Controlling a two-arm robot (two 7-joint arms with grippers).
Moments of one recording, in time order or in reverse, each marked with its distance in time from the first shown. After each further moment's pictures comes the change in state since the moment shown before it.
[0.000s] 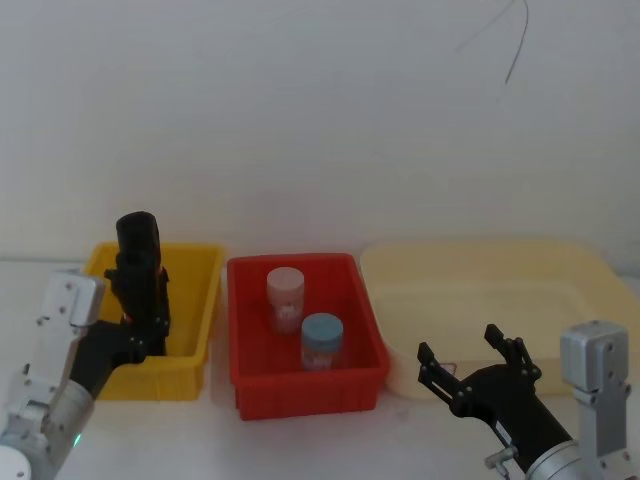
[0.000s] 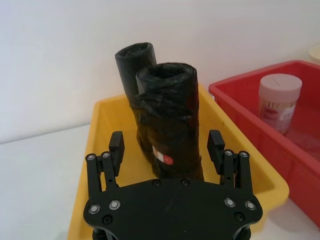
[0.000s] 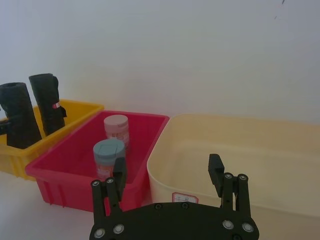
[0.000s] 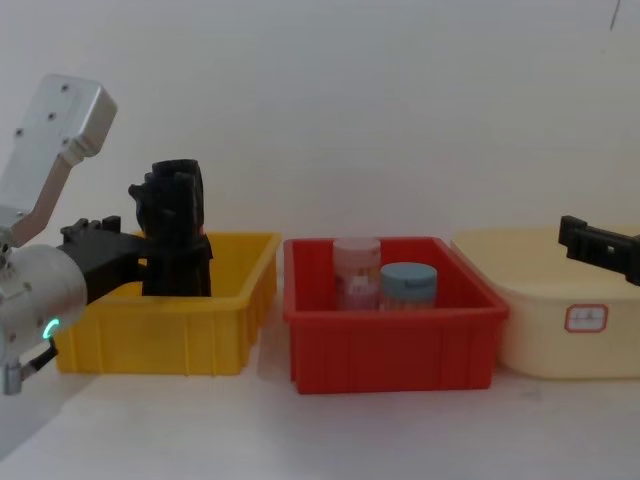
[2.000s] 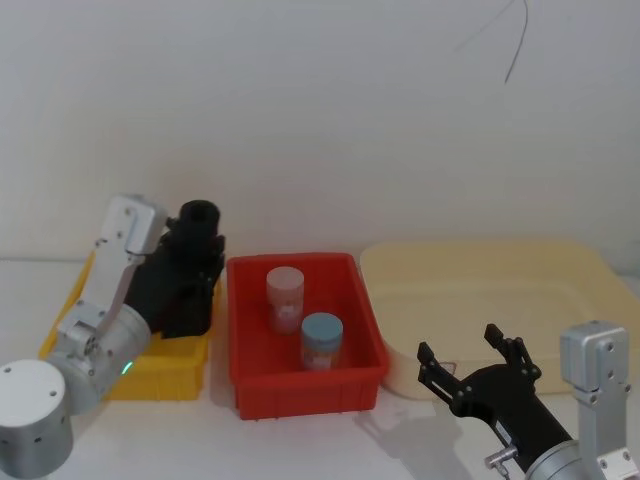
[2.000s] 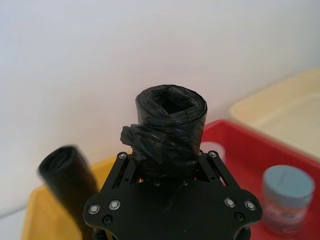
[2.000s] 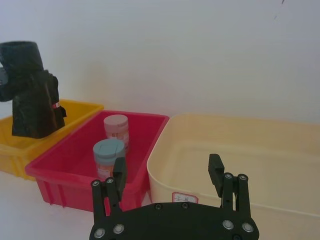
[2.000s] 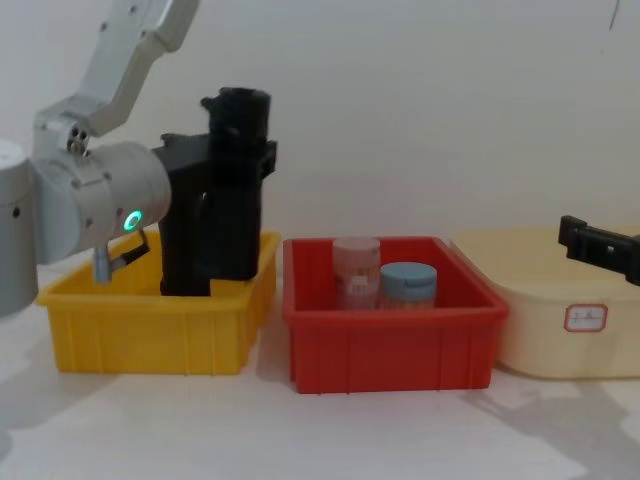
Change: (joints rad) left arm -0.160 -0.066 0.024 0.045 -0.001 -0.008 -0.226; right arm 0.000 0.000 0.000 0.000 0.000 0.000 0.000
